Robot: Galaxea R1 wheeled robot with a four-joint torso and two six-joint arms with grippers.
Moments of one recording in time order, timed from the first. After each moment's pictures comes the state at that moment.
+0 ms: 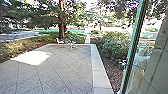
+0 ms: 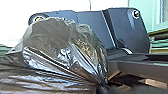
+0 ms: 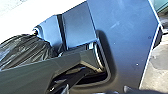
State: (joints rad) left arm 1.49 3.06 -2.75 0.06 0.08 -0.01; right arm -1.56 3.09 -2.70 -0.01 -0.02 0.27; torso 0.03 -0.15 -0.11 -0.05
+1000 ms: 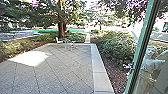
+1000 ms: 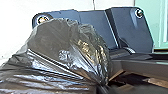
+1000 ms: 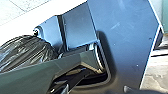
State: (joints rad) left arm 1.49 3.06 -2.75 0.06 0.08 -0.01; right arm -1.55 3.09 -2.70 -0.01 -0.02 0.26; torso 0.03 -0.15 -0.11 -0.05
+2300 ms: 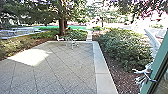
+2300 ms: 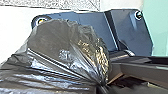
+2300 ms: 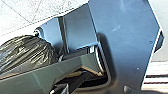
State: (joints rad) left arm 1.47 3.06 -2.75 0.06 0.08 -0.01; right arm -1.55 3.09 -2.70 -0.01 -0.02 0.26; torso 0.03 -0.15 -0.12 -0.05
